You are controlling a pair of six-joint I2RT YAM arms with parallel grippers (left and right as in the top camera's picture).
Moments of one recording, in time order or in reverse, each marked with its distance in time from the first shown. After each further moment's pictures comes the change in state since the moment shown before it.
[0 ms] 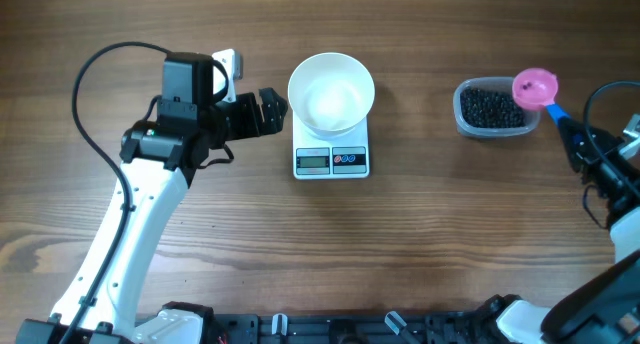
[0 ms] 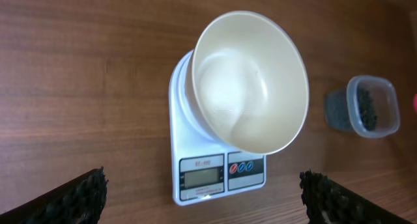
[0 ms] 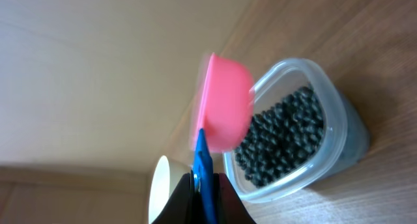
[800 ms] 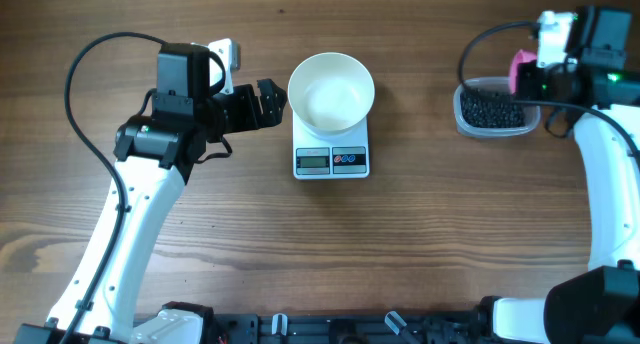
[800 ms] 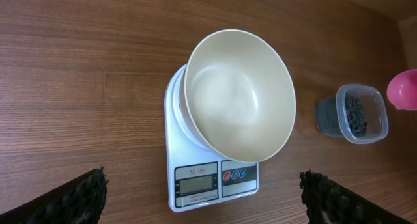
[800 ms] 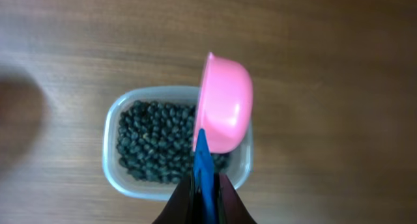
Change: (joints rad) left arm 0.000 0.001 0.056 -0.021 -0.003 0.000; right arm 0.690 0.093 0.718 -0.892 1.234 -0.800
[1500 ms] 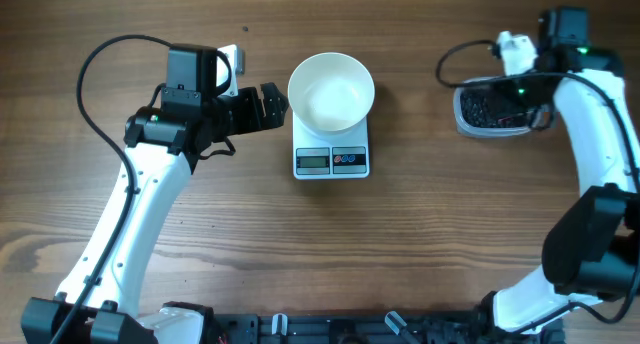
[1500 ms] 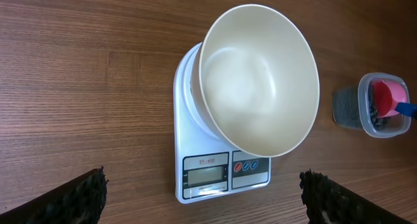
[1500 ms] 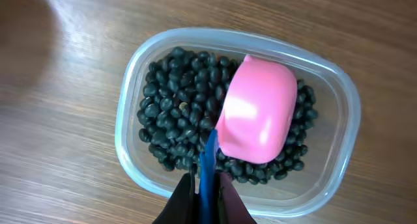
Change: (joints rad) left arm 0.000 0.066 0.000 -0.024 0.000 0.000; right arm -0.026 0.245 0.047 -0.109 -0.173 -0.097
